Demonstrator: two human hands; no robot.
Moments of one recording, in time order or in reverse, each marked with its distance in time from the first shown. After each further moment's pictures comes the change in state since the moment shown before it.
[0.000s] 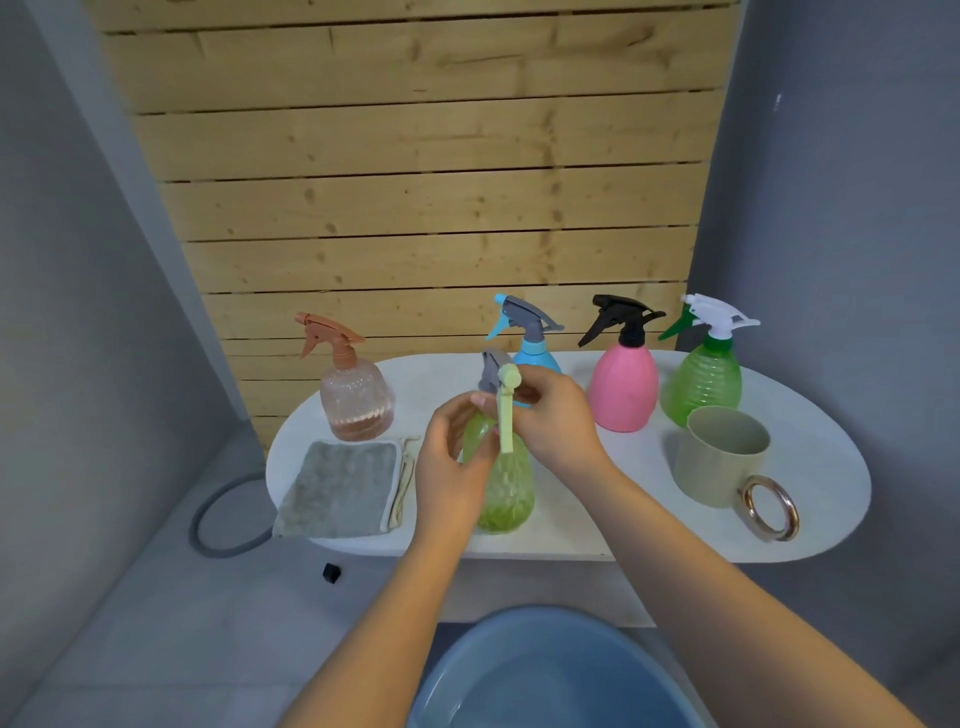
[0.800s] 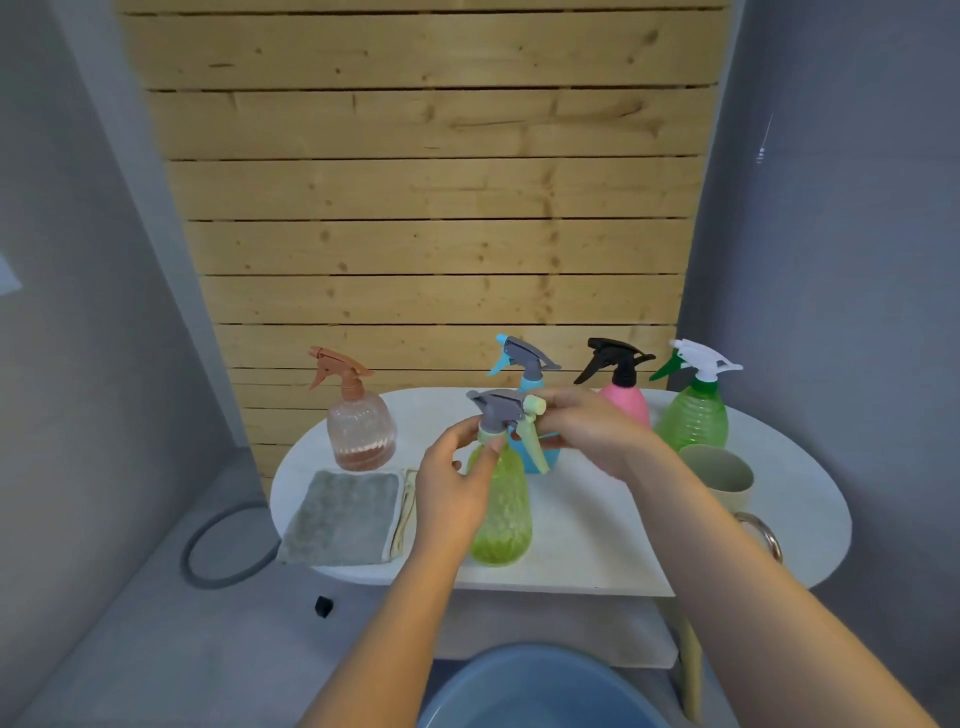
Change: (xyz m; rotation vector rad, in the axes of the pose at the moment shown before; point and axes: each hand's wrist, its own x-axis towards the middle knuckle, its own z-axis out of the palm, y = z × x) left_hand 0.007 0.019 -0.002 0.191 -0.009 0.054; right_hand 0.018 -0.030 -0.049 0.051 -0.366 0.295
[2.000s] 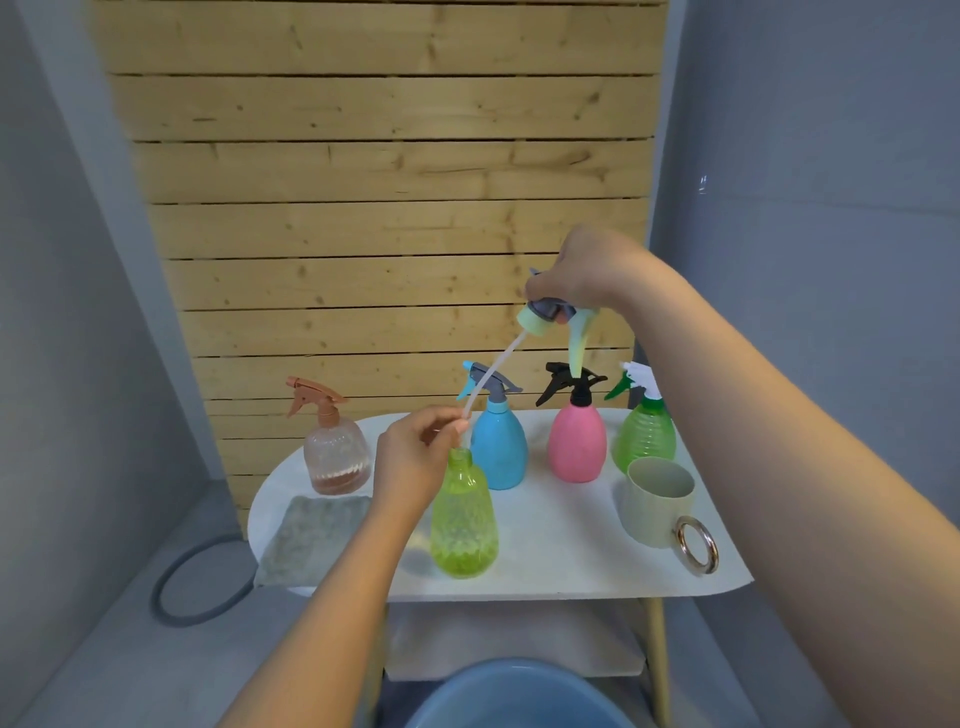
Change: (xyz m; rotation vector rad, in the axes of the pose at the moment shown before) left_hand 0.020 0.047 -0.014 0.117 -0.064 0.159; right_hand -0.053 -0.162 -0.057 -0.800 0.389 -0.001
